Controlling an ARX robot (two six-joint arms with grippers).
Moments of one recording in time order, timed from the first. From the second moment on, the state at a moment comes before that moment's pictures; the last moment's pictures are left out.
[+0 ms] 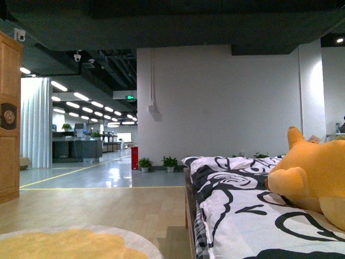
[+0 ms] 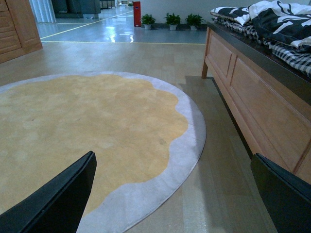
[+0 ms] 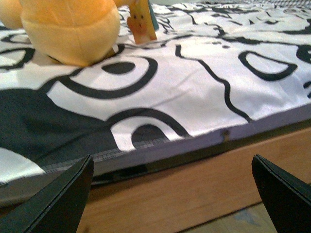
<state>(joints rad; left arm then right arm) 0.00 0.00 0.01 0.00 0.00 0.00 0.19 0.33 0.07 0.25 0.57 0.05</state>
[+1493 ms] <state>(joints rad) 0.00 0.00 0.01 0.00 0.00 0.00 0.25 1.53 0.96 0.46 0.73 -0.28</state>
